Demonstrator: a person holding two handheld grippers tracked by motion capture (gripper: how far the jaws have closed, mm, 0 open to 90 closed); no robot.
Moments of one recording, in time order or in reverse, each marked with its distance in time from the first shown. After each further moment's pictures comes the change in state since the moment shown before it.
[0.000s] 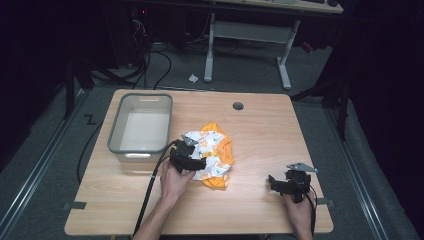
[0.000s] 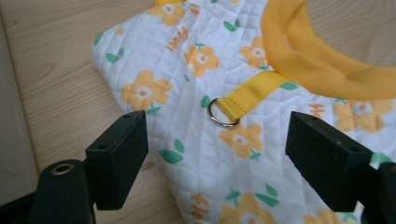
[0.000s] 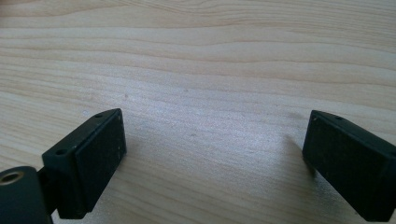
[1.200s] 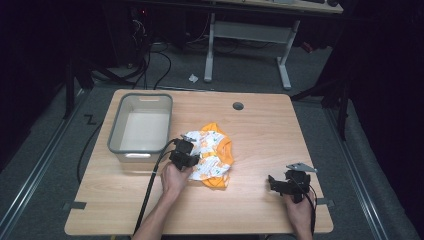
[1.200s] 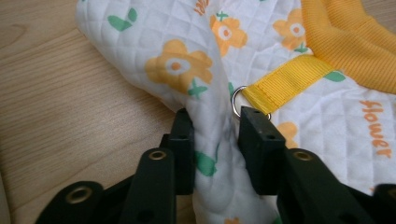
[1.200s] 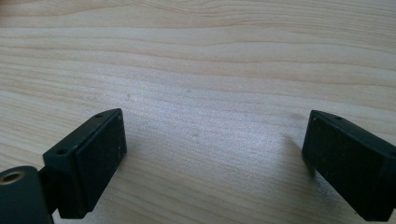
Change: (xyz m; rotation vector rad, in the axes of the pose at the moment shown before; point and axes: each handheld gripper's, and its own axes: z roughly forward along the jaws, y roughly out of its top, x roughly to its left) left arm 0.015 -0.003 0.024 0.073 -0.047 -0.055; right arm 0.001 0.000 0.000 0.000 0.003 -0.006
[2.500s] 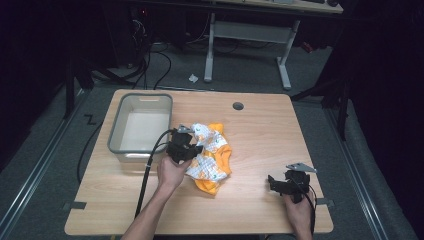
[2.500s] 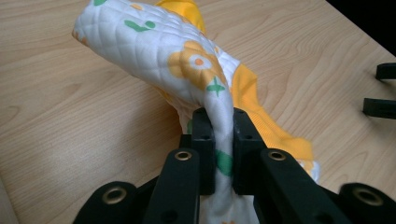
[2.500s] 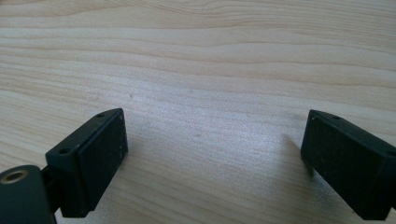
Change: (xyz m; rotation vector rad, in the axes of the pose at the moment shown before) left arm -0.006 0.027 -0.059 -0.120 -0.188 0.054; right arm 0.001 0.000 0.000 -0.002 0.002 -0.002
